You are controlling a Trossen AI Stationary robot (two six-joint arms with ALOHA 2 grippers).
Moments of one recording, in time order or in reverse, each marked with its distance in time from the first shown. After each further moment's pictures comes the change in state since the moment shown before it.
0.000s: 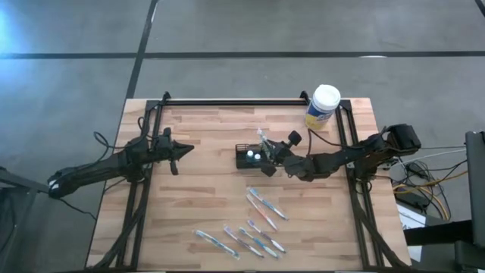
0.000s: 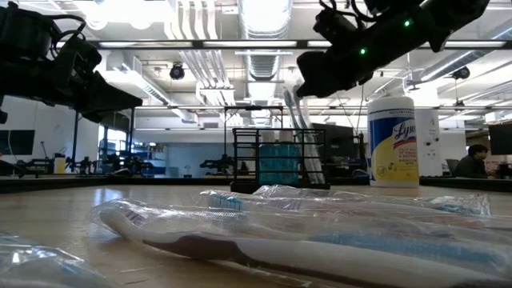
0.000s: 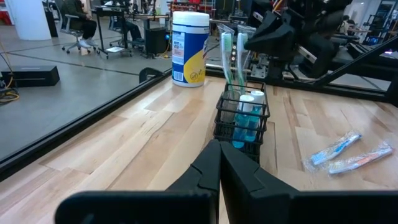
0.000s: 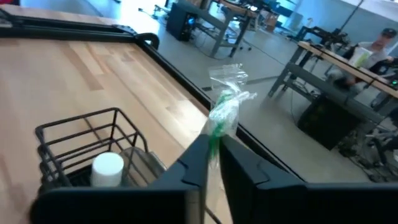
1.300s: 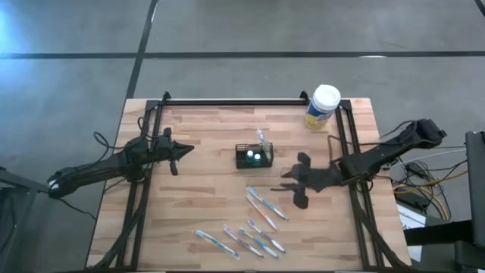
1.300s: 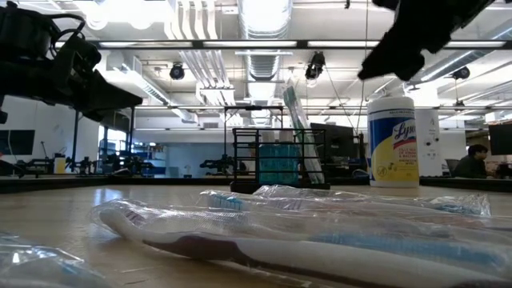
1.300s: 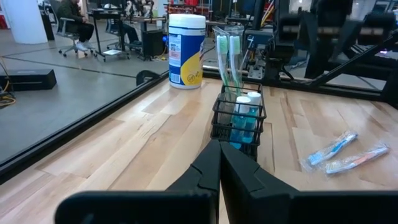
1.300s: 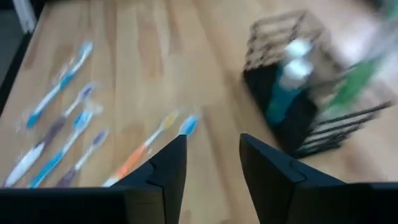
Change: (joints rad) left arm 0.000 0.002 -0.002 0.025 0.010 0.007; right arm 0.227 -0.362 -0.010 -0.636 -0.558 0.438
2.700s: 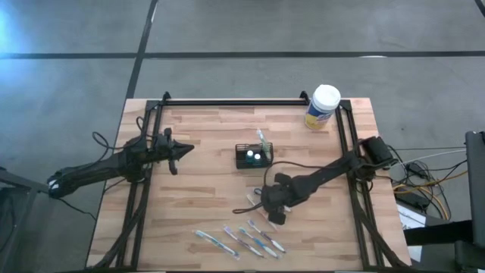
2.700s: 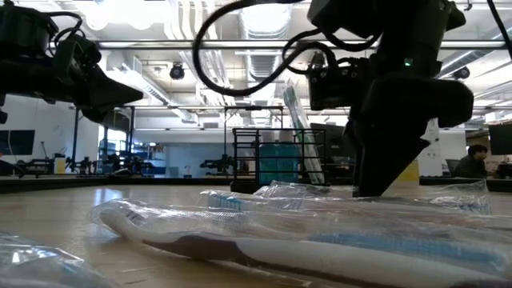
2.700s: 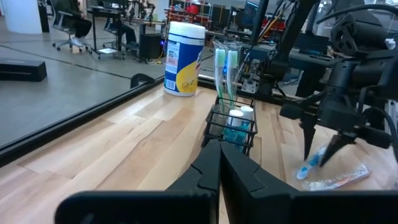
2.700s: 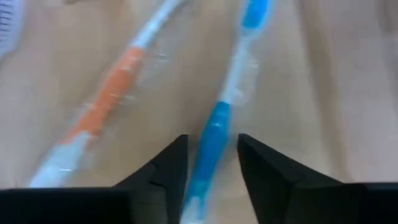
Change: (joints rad) left arm 0.000 0.000 0.001 0.036 0.009 -0.105; right arm -0.042 0.709 0.398 -0.284 -0.231 0.117
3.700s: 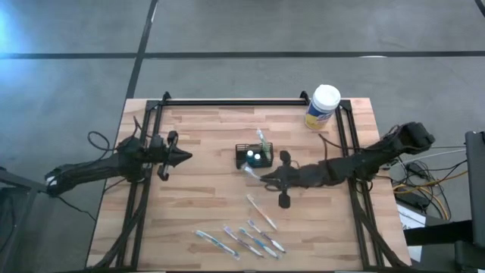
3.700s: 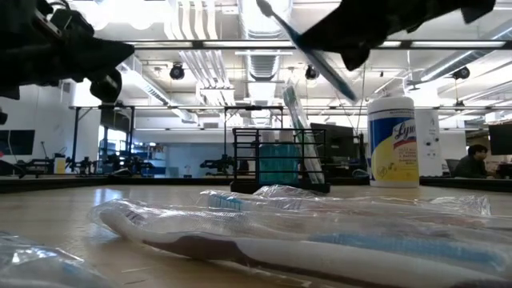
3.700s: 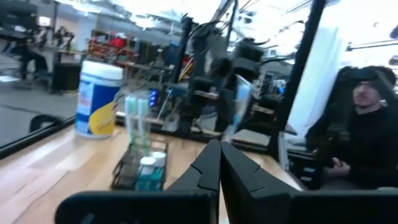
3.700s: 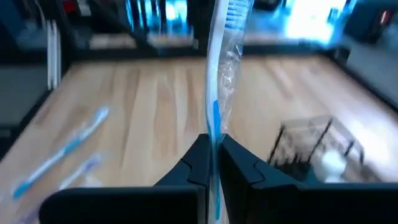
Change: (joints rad) left arm -0.035 0.056 0.001 0.284 0.274 -0.128; right arm -0.029 -0.498 -0.406 0.856 0.211 -0.421
